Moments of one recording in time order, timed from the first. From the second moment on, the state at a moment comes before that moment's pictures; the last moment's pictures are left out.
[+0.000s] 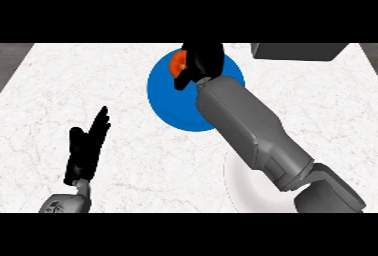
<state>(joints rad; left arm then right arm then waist) -0.07 0.12 -0.05 -1.46 -0.08 0.15 0.24 -1.23 0.00 0.50 -0.53 0.63 -0.43 0.66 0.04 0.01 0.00</state>
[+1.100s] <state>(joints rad) -0.04 0.12 -0.03 -1.48 -0.07 0.15 0.23 -1.14 -0.01 0.13 -0.46 0.27 -0.32 0.04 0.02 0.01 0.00</state>
